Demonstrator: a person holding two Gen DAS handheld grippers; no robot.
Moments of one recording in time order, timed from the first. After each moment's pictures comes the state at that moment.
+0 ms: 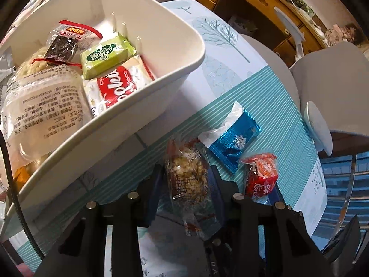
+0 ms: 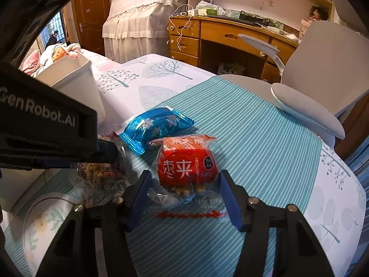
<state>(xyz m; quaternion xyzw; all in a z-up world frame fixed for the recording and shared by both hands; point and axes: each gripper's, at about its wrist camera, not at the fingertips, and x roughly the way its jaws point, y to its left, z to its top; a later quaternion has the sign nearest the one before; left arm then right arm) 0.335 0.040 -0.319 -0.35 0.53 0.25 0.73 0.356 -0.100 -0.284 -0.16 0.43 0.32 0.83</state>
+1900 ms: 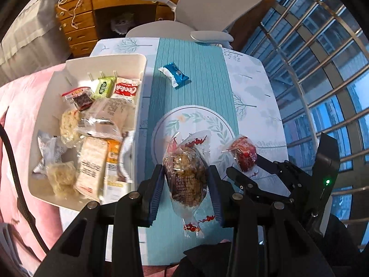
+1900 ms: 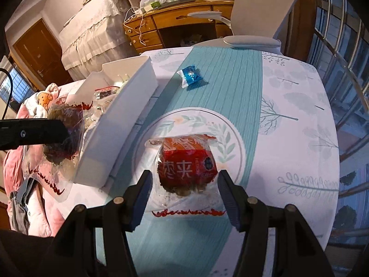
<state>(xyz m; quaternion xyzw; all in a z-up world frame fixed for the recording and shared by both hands) 0.148 0.046 -0.146 -0.07 0.58 -0.09 0.80 0.136 -0.128 -0.178 0.02 0.53 0.17 0.83</state>
